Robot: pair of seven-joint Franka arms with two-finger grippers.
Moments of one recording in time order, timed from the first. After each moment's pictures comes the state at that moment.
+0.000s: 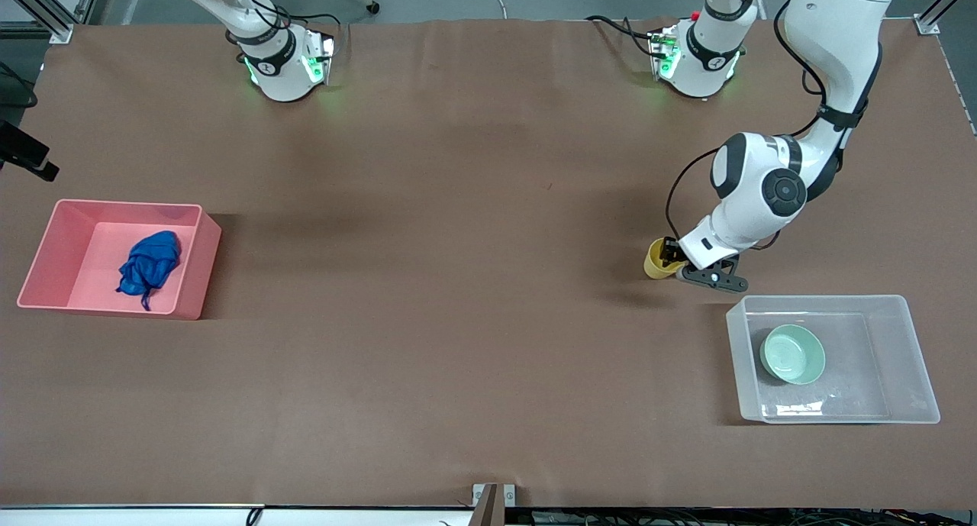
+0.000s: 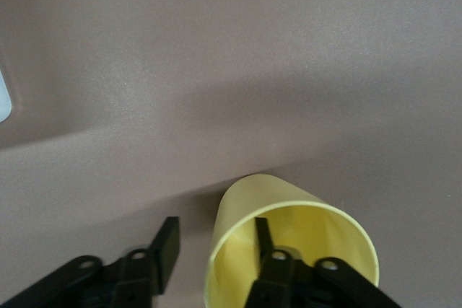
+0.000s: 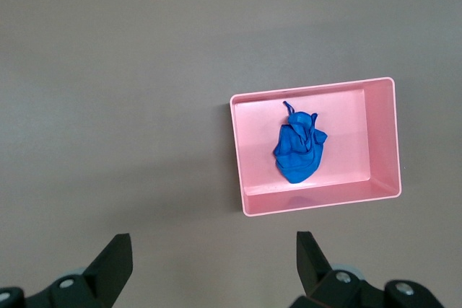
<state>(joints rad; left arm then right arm) -0.06 0.34 -0.17 -2.24 -0.10 2.61 0.10 -0.02 -0.03 -0.10 -1.52 -0.04 1.53 0.05</state>
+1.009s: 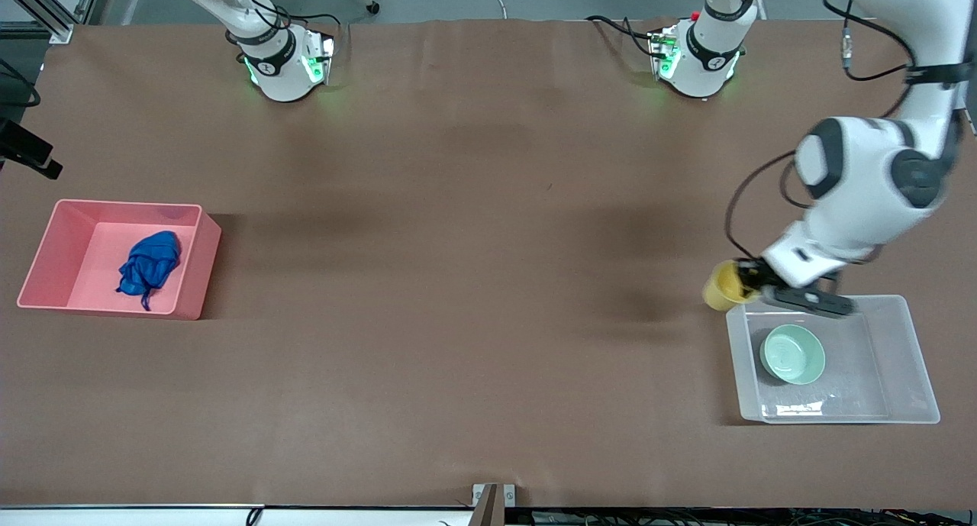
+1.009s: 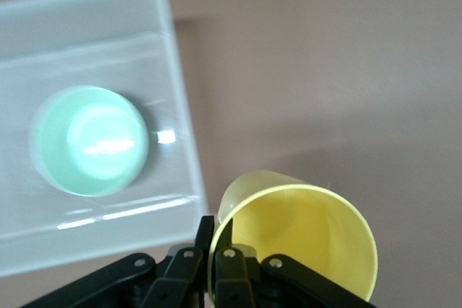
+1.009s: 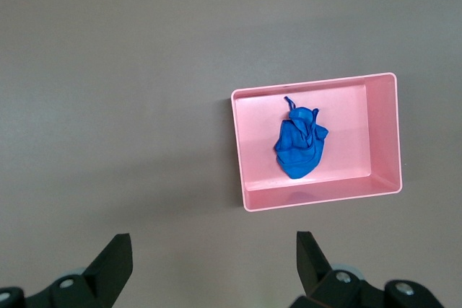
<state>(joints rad) -0.04 0.26 0.01 -1.89 -0.10 2.33 0.20 -0.02 -0.03 -0.09 -1.52 -0.04 1.52 0.05</state>
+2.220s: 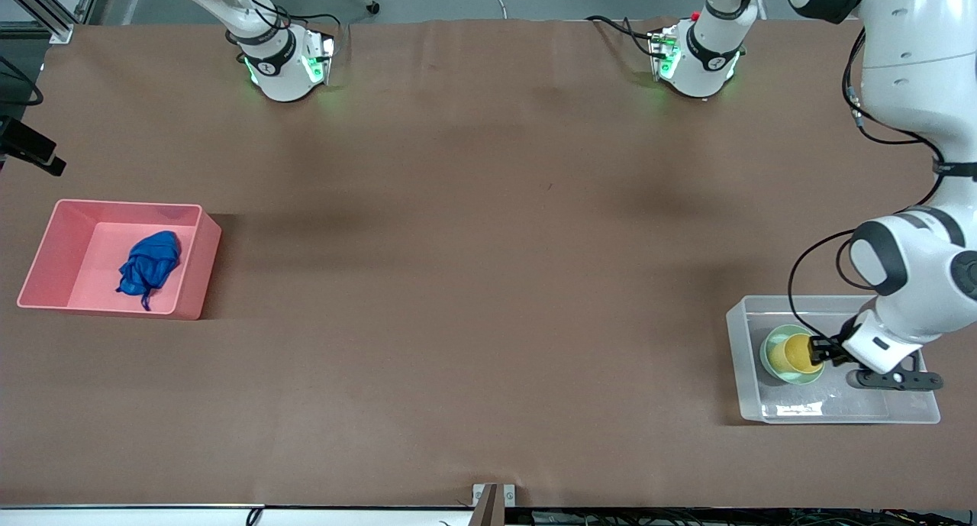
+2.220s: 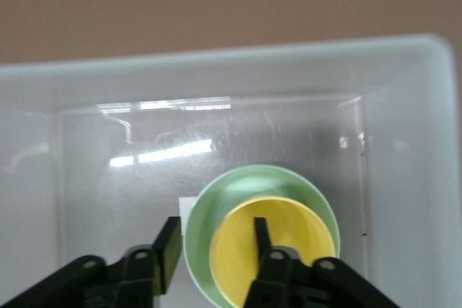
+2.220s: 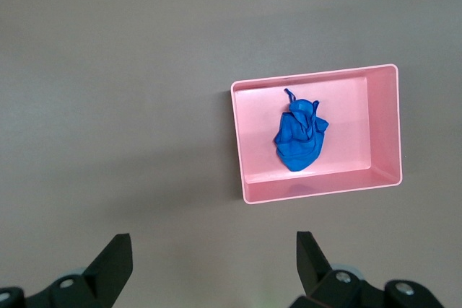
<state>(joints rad) -0.02 0.62 0.17 -1.57 -0.14 2.41 0.27 -0.02 -0.03 -0.09 -1.52 -0.04 1.49 0.05</state>
